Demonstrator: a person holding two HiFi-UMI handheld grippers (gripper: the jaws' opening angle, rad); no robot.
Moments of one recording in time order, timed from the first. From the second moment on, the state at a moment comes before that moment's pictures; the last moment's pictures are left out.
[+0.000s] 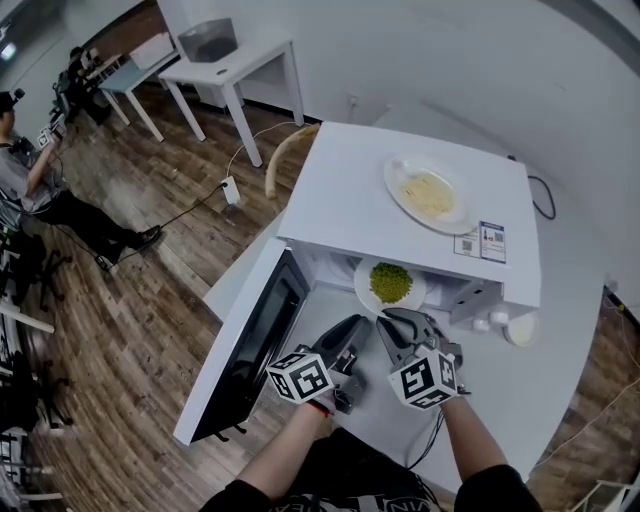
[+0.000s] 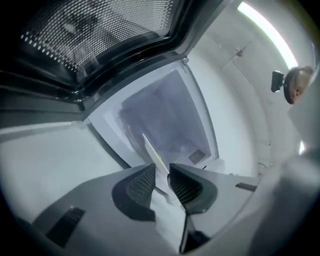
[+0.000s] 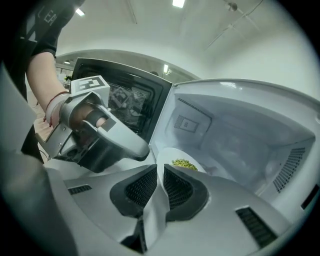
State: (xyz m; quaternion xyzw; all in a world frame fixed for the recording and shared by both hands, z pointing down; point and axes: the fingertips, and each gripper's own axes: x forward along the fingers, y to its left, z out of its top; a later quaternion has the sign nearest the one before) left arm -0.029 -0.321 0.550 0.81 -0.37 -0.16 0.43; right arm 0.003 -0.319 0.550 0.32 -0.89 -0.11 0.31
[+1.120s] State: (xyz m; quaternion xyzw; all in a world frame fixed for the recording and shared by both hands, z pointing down) left arm -0.004 -0.329 0.554 0.70 -0.30 -0.31 0.57; right arm 0.003 -0.299 0.544 0.28 -0.91 -0.13 0.29
